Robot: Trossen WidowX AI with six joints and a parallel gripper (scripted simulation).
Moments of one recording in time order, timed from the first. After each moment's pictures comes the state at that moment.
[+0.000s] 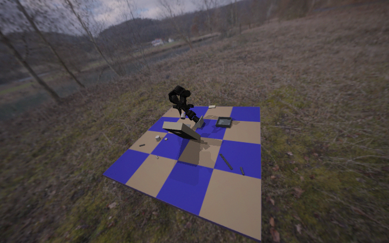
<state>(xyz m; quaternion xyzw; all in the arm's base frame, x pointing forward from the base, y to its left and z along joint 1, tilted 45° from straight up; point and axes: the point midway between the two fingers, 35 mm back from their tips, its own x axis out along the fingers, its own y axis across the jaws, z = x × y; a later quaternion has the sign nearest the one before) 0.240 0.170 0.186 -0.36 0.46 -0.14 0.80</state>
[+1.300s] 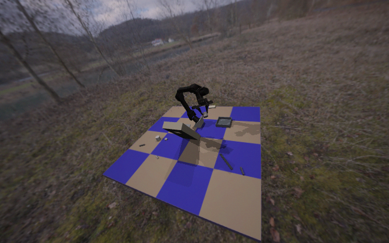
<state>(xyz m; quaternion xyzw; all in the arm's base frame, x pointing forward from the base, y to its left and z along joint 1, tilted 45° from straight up) 0.188 0.289 0.054 -0.44 0.57 0.05 0.70</state>
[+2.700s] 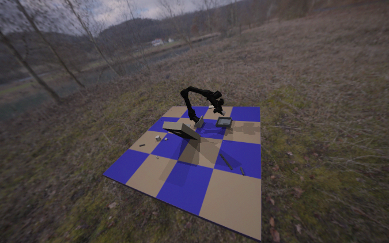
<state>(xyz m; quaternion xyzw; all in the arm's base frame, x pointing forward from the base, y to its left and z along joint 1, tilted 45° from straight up) -0.013 0.292 -0.093 -0.54 0.56 0.46 0.42</state>
